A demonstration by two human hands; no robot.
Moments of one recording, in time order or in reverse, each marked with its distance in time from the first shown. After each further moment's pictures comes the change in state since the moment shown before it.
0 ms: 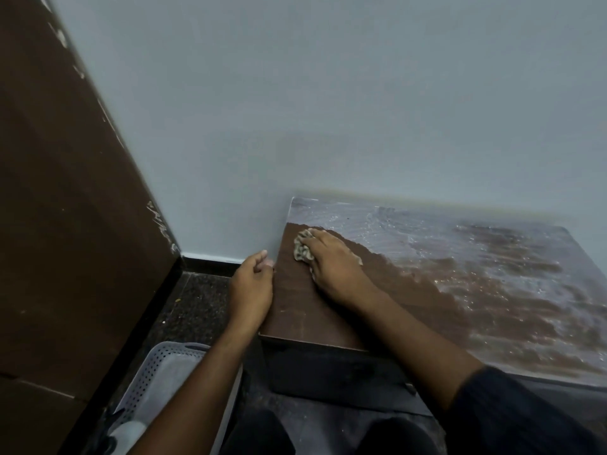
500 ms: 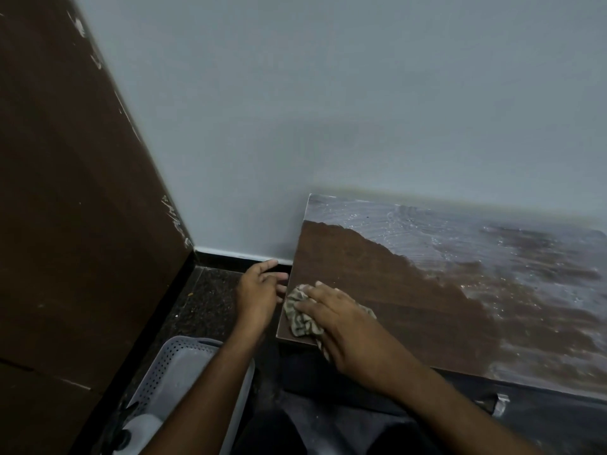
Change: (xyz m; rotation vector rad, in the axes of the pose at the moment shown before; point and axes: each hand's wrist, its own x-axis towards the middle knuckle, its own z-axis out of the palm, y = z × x) left_hand 0.008 -0.017 -0.009 -0.185 -0.028 -0.213; right_hand -0.086 -0.036 0.003 0.067 -0.175 -0.260
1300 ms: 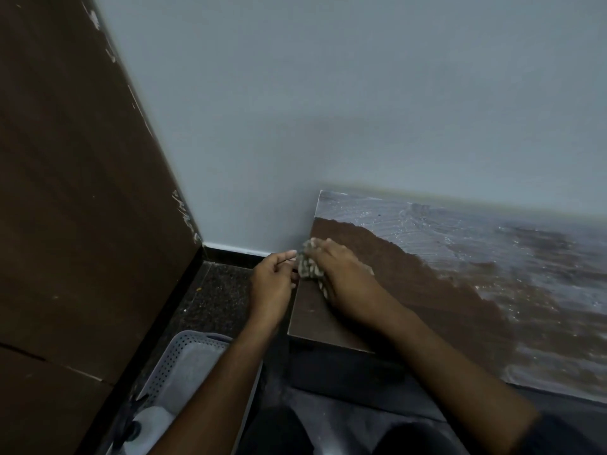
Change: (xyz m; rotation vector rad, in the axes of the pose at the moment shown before) left_hand -0.004 0.015 0.003 -0.030 -0.006 0.067; right_hand 0.071 0.022 -0.002 -0.040 0.078 0.114
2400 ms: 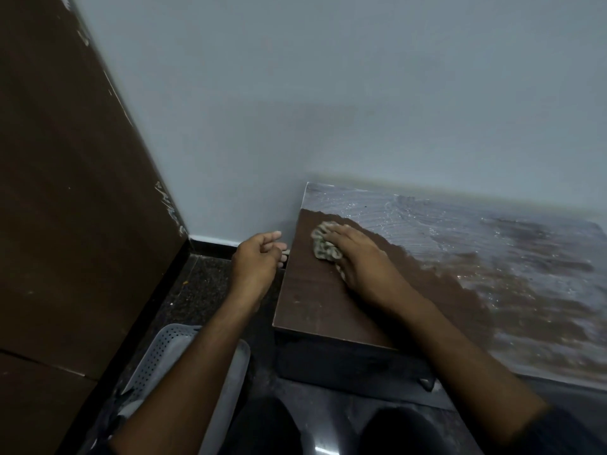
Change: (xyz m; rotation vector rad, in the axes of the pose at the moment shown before) left_hand 0.018 0.009 -0.003 0.092 -0.072 0.056; right_hand -0.018 0.034 -0.032 -0.005 0.073 0.094
